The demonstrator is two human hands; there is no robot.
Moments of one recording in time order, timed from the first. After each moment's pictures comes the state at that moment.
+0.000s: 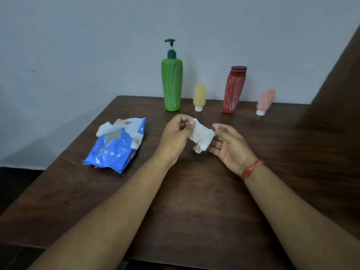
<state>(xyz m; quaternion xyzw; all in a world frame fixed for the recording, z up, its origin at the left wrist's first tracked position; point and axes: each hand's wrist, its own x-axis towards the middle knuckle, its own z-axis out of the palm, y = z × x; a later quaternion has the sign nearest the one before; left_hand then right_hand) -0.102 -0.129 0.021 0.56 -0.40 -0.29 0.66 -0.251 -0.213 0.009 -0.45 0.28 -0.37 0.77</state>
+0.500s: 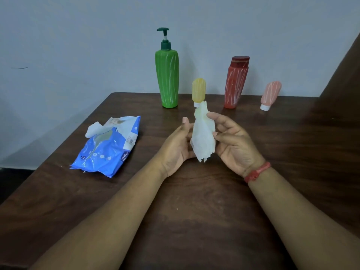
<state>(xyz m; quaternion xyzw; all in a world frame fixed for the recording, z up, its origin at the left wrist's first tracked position) -0.104 -0.129 0.004 0.47 -0.36 -0.51 0.62 -0.254 -0.219 0.002 -0.52 0.11 -0.36 0.77</state>
